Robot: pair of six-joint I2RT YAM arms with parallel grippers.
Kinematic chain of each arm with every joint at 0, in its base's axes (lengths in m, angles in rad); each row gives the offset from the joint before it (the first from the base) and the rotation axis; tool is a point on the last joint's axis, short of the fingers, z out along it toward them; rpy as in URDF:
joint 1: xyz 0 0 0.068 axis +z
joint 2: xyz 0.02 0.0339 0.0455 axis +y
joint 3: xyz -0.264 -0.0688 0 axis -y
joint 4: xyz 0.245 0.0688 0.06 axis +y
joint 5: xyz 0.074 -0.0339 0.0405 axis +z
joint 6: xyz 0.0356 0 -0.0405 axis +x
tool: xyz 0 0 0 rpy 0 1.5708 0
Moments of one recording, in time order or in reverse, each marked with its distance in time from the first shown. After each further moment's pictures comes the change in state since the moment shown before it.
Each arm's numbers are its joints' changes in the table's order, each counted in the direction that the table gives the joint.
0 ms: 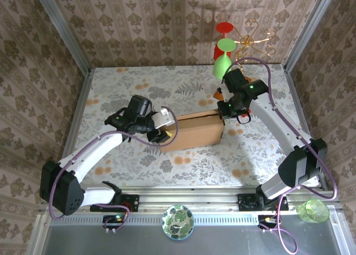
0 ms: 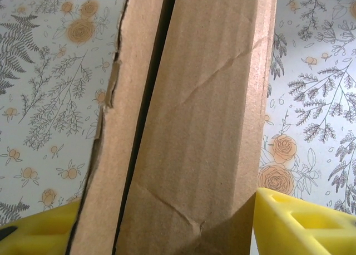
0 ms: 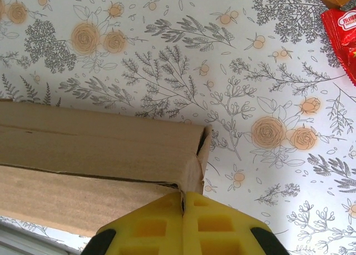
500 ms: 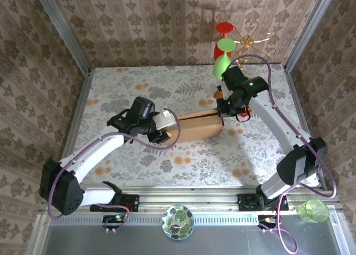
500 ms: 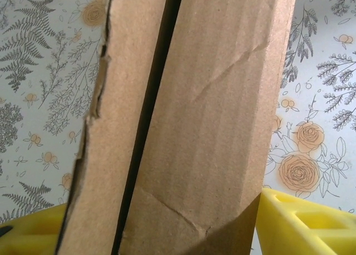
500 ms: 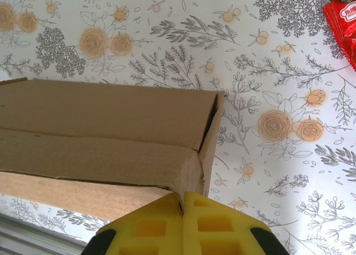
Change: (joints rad) left arm -0.032 0.000 -0.009 -0.010 0.126 0.003; right arm 0.010 0.026 0.073 0.058 0.008 0.064
